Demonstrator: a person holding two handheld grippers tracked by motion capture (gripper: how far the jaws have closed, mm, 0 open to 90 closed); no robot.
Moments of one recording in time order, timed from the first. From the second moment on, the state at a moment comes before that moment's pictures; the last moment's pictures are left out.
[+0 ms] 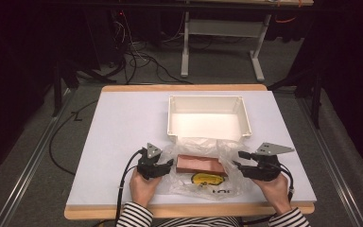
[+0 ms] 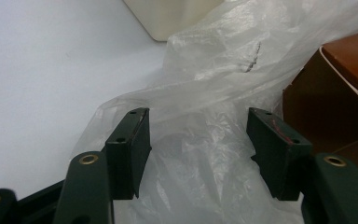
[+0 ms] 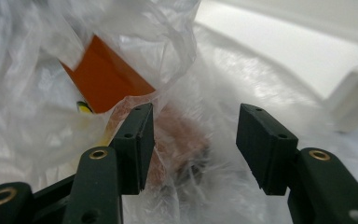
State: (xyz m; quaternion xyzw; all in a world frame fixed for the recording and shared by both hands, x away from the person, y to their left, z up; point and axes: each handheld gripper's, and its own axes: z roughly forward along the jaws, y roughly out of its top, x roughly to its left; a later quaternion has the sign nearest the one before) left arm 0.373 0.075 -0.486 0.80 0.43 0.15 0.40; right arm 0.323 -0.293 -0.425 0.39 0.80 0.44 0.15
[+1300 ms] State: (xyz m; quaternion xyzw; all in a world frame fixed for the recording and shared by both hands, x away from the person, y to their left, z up) left arm 0.369 0.068 -0.486 0.81 0.40 0.17 0.38; right arm 0.339 -0.328 -0.474 0.43 0.82 0.35 0.15
